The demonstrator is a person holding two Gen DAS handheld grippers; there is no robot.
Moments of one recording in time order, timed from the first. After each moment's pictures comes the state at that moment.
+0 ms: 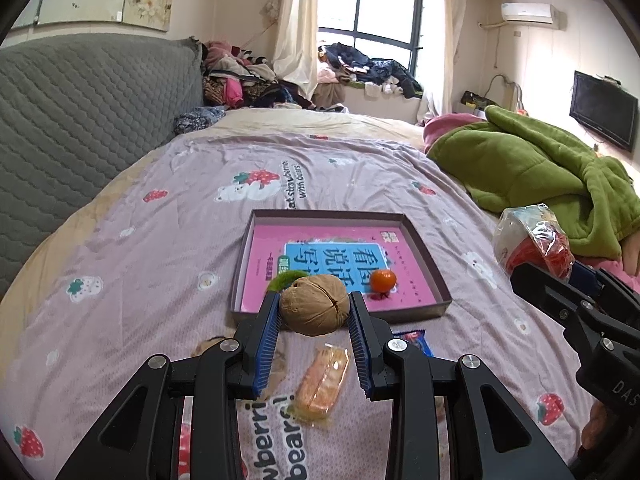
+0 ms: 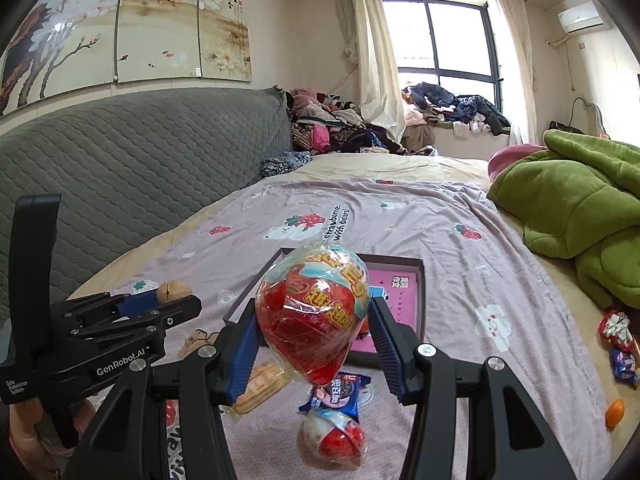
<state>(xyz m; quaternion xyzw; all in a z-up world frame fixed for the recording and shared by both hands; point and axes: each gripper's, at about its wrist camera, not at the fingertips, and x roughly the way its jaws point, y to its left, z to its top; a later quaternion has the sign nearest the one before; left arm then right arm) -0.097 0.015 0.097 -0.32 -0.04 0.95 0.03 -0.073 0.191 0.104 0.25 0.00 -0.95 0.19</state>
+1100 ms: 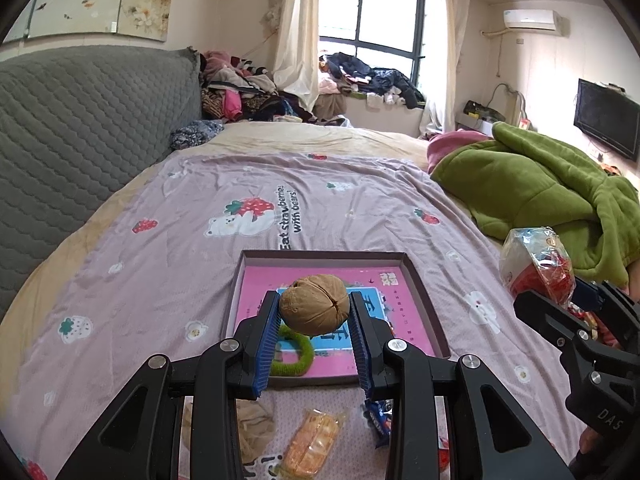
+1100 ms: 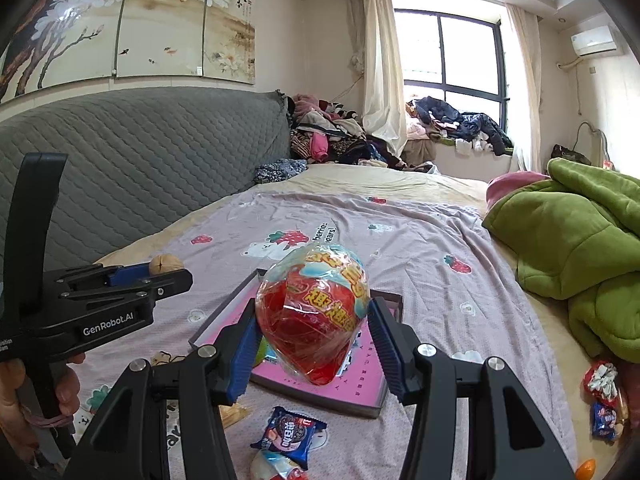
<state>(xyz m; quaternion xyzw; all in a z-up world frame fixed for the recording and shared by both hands) -0.162 0.027 0.127 -0.30 -0.04 0.95 0.02 -0.129 0.206 0.123 0.23 0.03 -0.95 0.19</state>
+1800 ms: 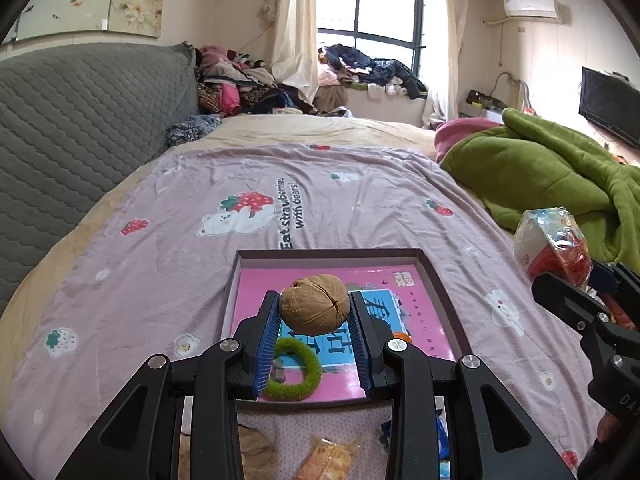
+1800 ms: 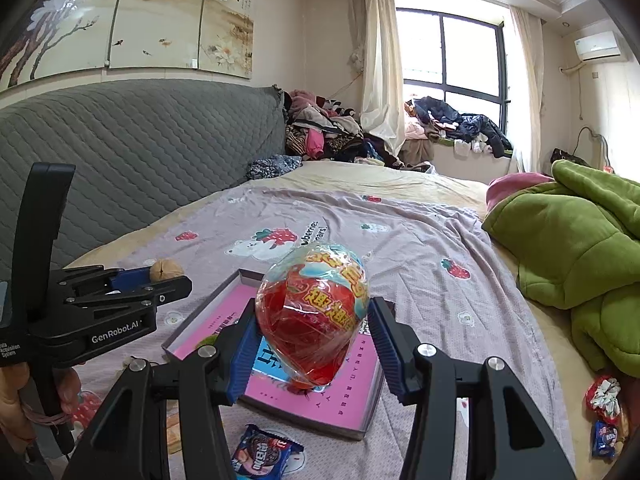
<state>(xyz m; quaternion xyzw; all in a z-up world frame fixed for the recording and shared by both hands) -0.211 0.032 0.096 -0.31 -0.02 0.95 0.02 -0.170 0.208 0.104 0.24 0.05 -0.95 0.18</state>
